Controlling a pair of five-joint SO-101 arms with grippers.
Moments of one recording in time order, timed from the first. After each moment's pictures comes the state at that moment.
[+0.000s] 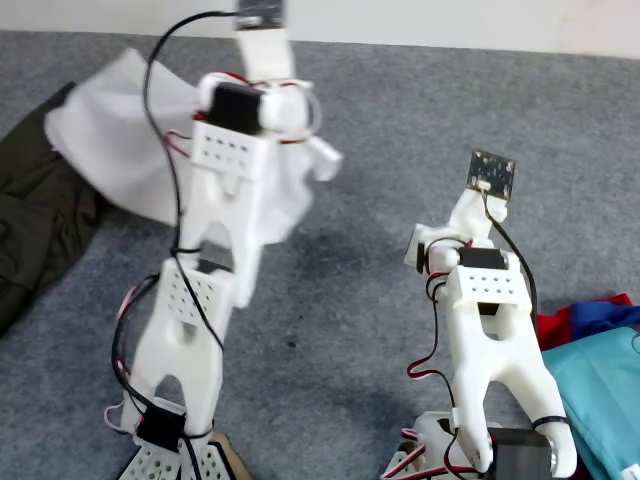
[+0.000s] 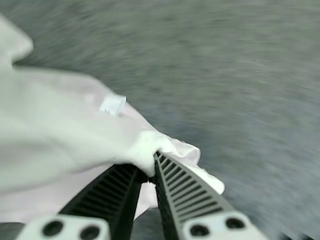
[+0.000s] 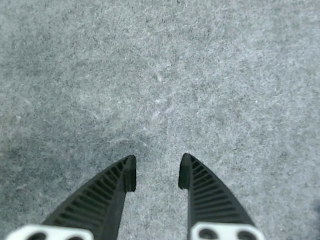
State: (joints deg) left arm 13.1 51.6 -92.5 101.3 19.6; right arm -3.1 -22.9 48.4 39.5 -12.2
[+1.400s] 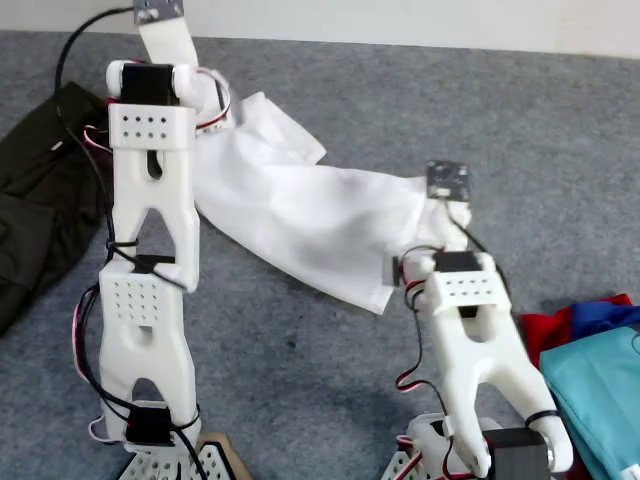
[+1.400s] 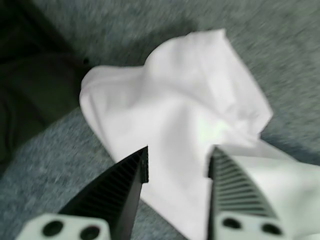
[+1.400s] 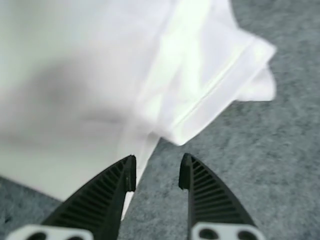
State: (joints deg) left arm -4.0 43.3 -73.4 101.4 17.6; right arm -11.8 -22.8 50.6 43.6 -5.7
